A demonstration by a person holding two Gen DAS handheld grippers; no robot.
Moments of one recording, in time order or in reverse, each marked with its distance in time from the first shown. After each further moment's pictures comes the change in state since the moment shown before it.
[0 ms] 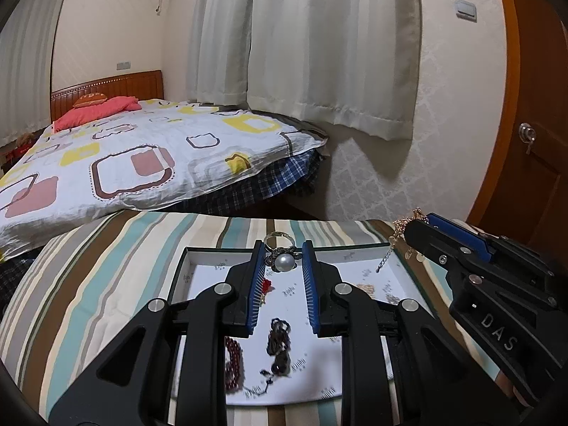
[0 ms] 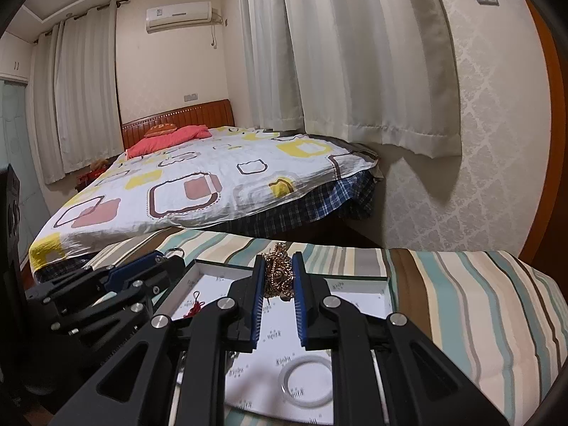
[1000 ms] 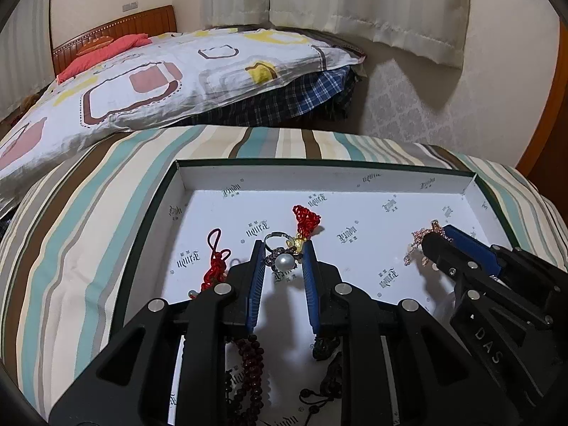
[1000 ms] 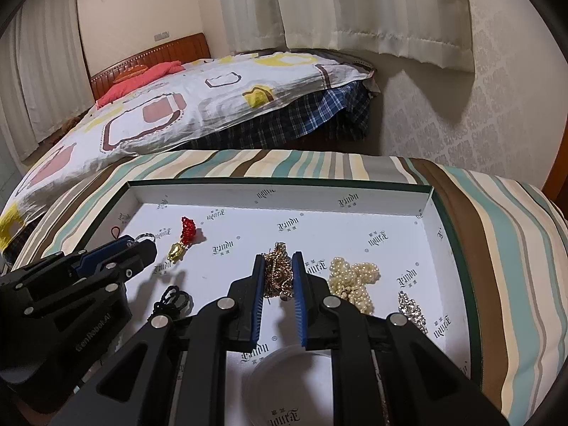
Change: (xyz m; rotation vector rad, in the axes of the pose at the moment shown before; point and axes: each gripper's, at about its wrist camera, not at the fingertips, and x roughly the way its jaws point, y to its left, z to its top) left arm 0.116 0.029 -0.050 -0.023 0.305 0.091; right arm 0.111 -0.019 -0.059 0.052 0.296 -0.058
